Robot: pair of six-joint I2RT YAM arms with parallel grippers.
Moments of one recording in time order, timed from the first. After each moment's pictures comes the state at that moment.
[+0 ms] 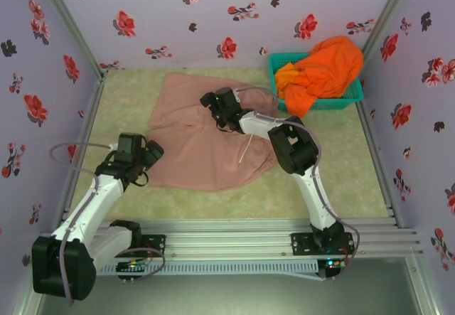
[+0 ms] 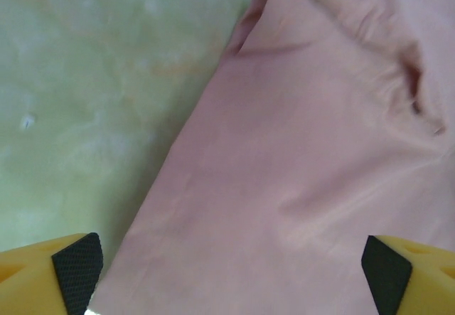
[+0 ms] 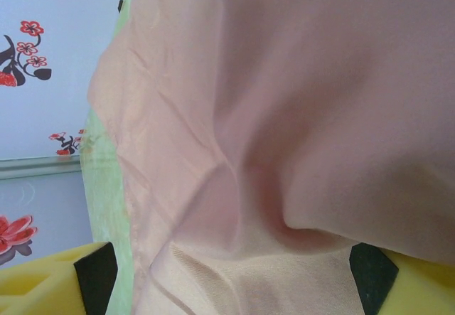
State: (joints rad) left arm -0.23 0.98 0.61 -0.58 -0.13 -0.93; right arm 0.65 2.36 1.71 0.06 -0.03 1.30
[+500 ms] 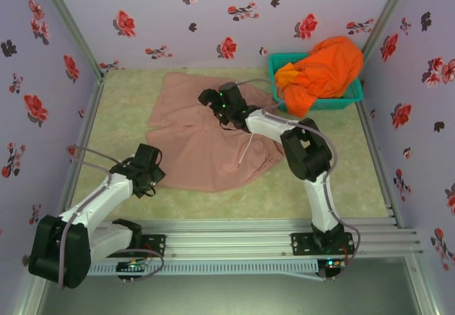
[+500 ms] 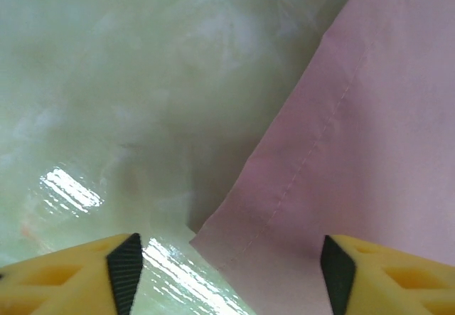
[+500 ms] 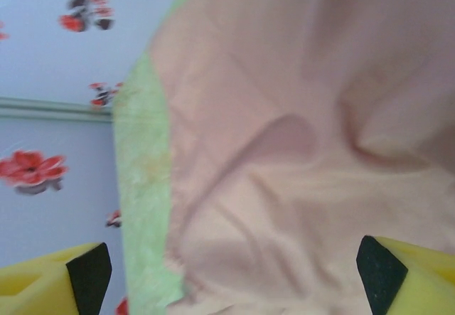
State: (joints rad) left arm -0.36 1.09 0.53 -0.67 -0.24 -1.07; right arm 0.66 2.14 1.59 0.03 -0.11 1.16
